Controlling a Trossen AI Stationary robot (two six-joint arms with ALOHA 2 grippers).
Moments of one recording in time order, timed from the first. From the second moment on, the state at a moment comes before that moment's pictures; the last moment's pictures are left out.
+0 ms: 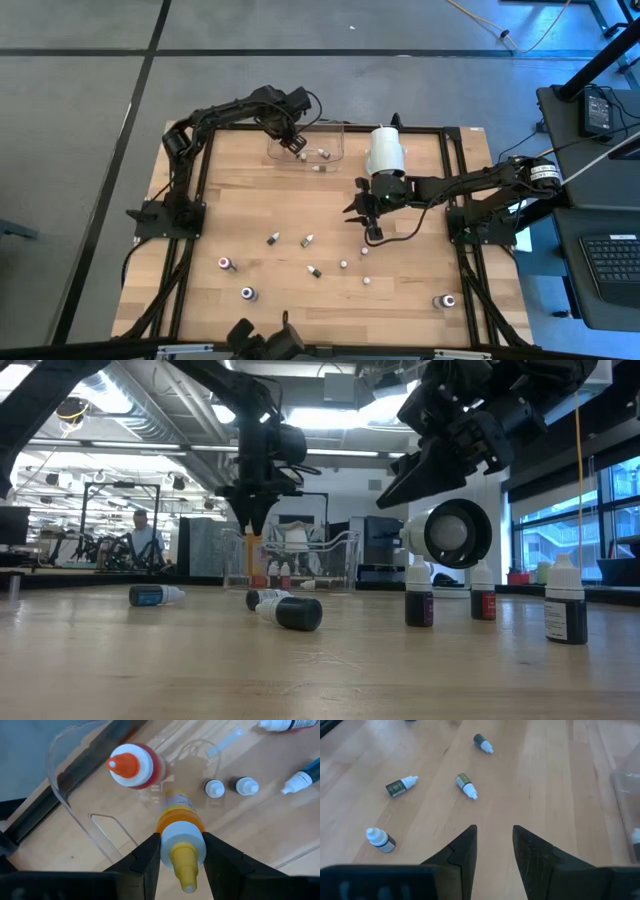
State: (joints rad) left arm 0.66 1.96 1.69 -1.16 -0.12 -0.25; right arm -0.04 1.43 0.70 0.11 -0.16 -0.22
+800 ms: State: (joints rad) left arm 0.66 1.96 1.69 -1.16 -0.11 -0.25; right arm -0.04 1.43 0.70 0.10 -0.15 -0.22
